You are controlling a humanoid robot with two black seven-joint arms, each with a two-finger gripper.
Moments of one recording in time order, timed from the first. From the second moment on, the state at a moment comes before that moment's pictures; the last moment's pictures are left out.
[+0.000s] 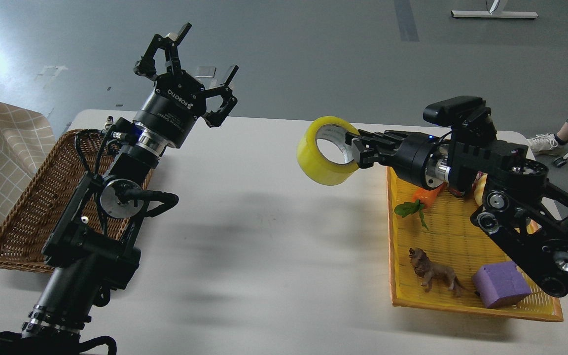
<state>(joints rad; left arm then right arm) -0.39 0.02 -1.48 -1.27 0.49 -0.44 0.00 0.66 -0.35 0.81 1.48 -1.98 0.49 -0.06</state>
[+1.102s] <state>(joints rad) -0.35 0.04 -1.53 -1.28 0.49 -0.44 0.00 0.63 -0.05 0.67 1.22 -2.09 0.49 -0.14</state>
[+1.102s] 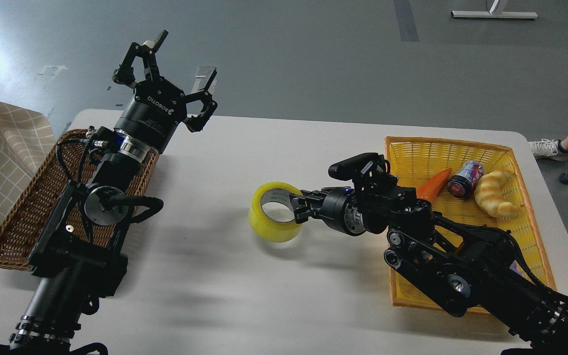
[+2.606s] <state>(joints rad) -0.34 0.03 -1.53 -1.28 0.49 -0.49 0.00 0.63 -0.12 0.98 1.31 -2.07 0.49 -0.15</state>
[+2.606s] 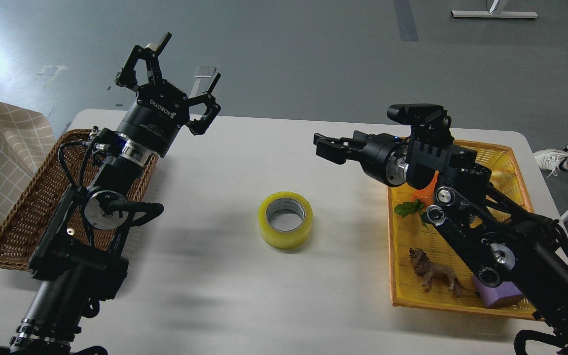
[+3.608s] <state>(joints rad) -0.39 0.01 -1.46 -1.34 0.59 -0.48 0.01 0.45 0.00 1.58 1.51 -1.12 0.49 -0.13</state>
